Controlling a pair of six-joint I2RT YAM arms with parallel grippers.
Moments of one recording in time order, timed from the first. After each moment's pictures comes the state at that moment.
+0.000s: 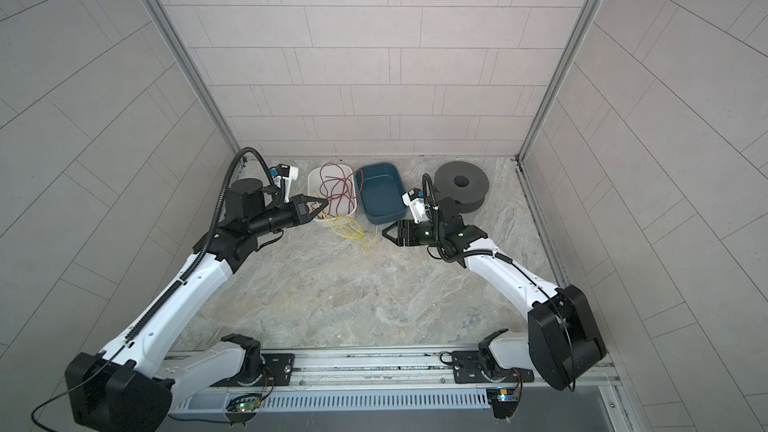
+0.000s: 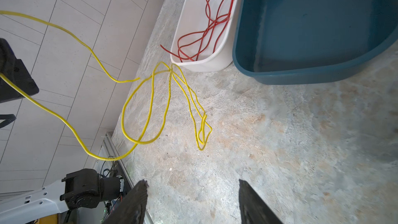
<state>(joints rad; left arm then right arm) -0.26 1.10 0.97 -0.24 0.60 -0.64 0.44 1.32 0.88 -0.20 -0.53 0.48</state>
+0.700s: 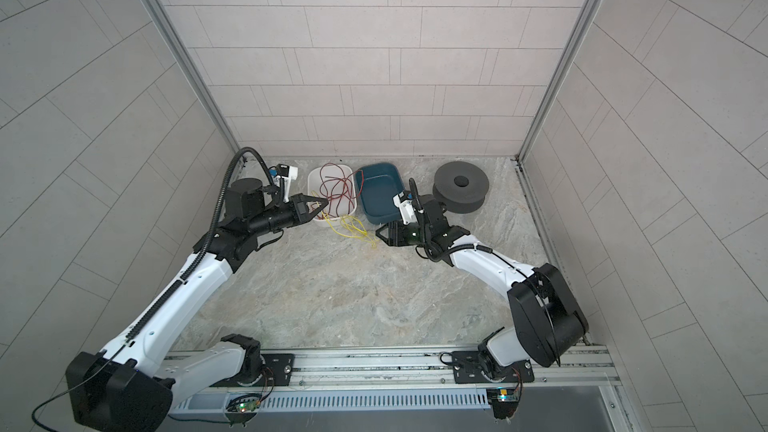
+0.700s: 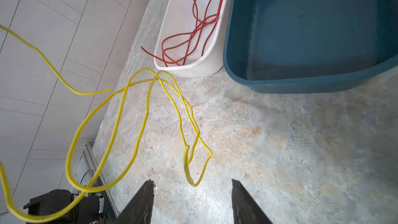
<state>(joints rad) -0.26 1.10 0.97 -0.23 0.61 -0.66 0.50 1.46 0.89 -0.05 -0.43 0.52</state>
